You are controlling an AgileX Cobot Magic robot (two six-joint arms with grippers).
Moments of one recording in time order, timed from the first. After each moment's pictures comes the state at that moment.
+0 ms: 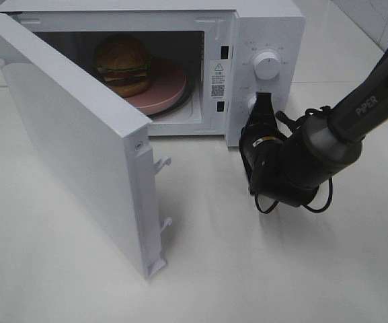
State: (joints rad) left arm -0.06 0.00 -0.52 -0.06 1.08 -0.06; right arm 0.57 2.19 -0.94 0.82 -0.89 1.29
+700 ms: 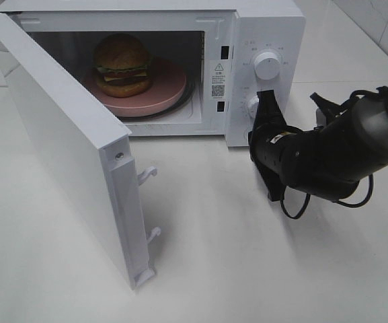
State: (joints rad) left arm -0.06 0.00 -0.52 -0.06 1.08 -0.06; right arm 0.55 2.00 -0.79 0.75 -0.72 1.14
